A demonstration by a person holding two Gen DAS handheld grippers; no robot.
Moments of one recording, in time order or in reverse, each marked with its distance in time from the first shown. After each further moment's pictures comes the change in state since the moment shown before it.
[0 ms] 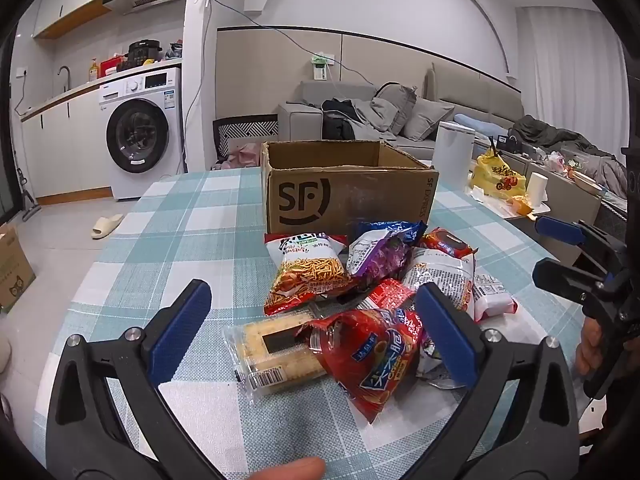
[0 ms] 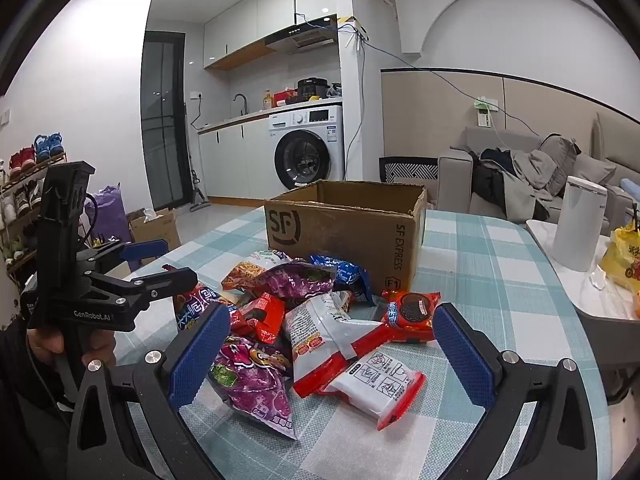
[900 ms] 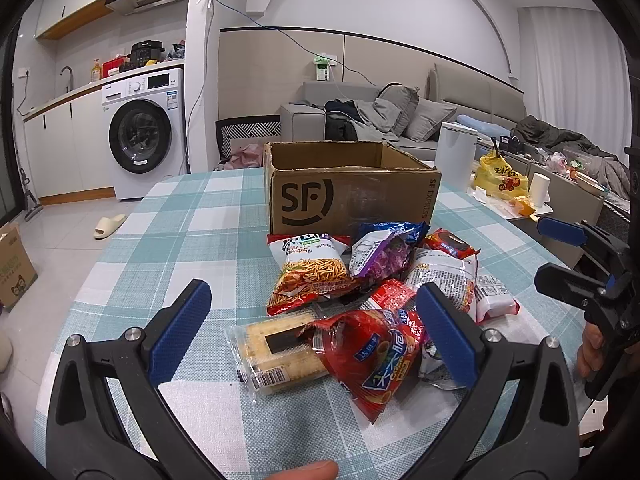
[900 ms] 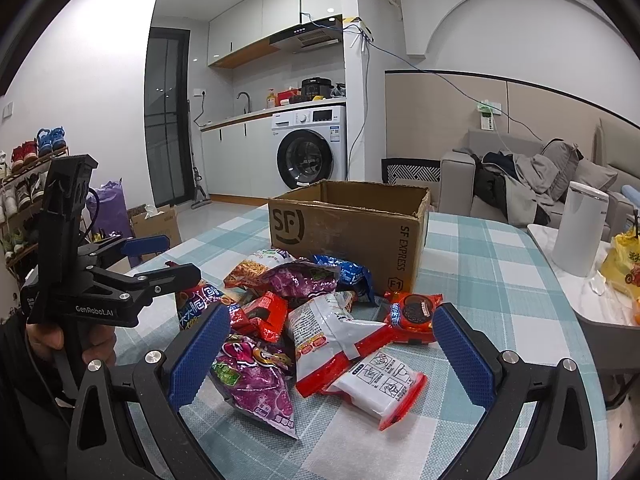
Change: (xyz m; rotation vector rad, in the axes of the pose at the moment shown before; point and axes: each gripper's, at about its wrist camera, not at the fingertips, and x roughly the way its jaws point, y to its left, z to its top) left arm 0.000 0.000 0.000 0.000 -0.012 -0.003; right arm 0.001 0.000 -0.001 -0.015 -0.011 0.004
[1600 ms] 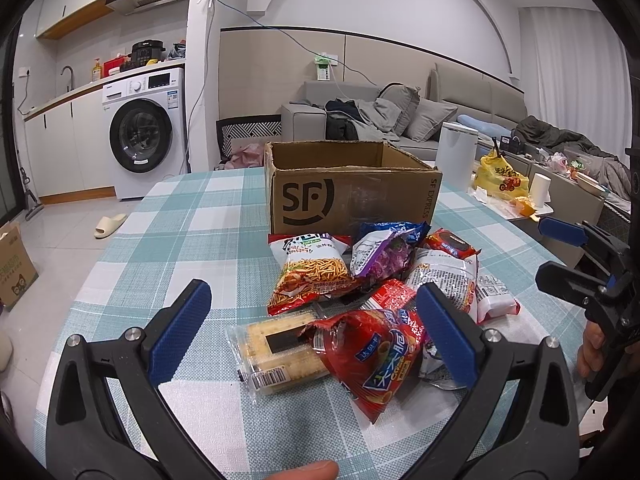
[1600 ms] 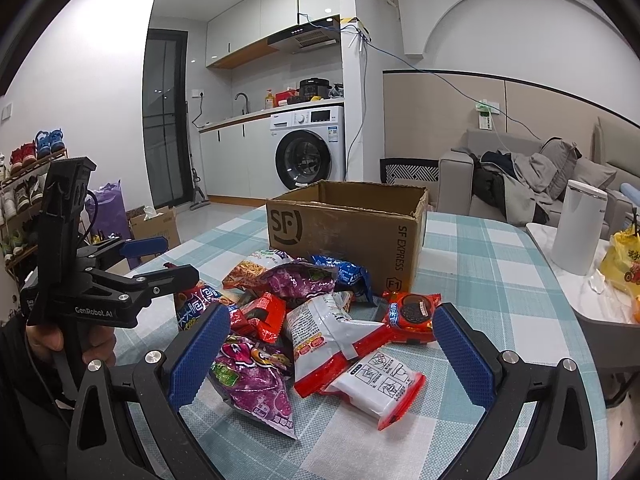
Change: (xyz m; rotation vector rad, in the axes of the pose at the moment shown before) left arm 0.000 0.000 0.000 0.001 0.001 0.001; right arm -0.002 0.005 0.001 0.000 -0.002 -0.005
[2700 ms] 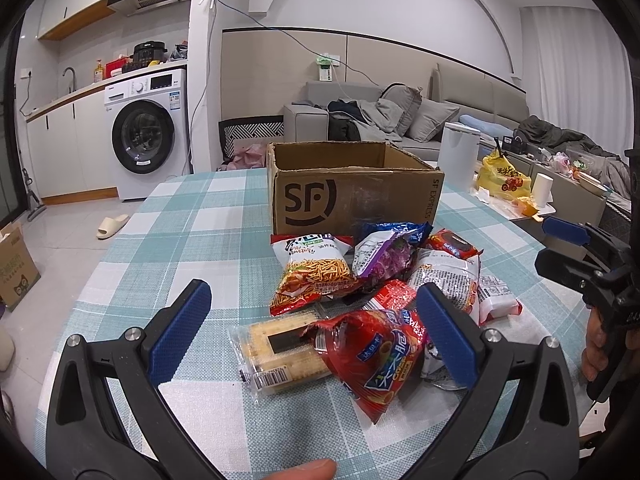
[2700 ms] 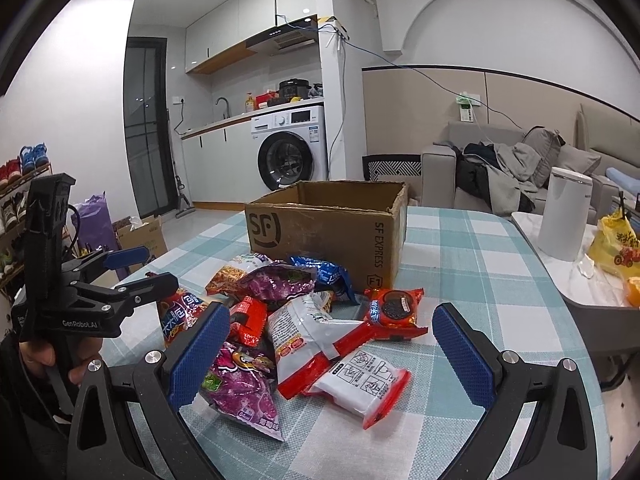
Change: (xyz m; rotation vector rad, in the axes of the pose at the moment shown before) left arm 0.000 0.000 0.000 0.002 0.000 0.001; right arm 0.000 -0.014 0.000 0.064 0.002 -0.054
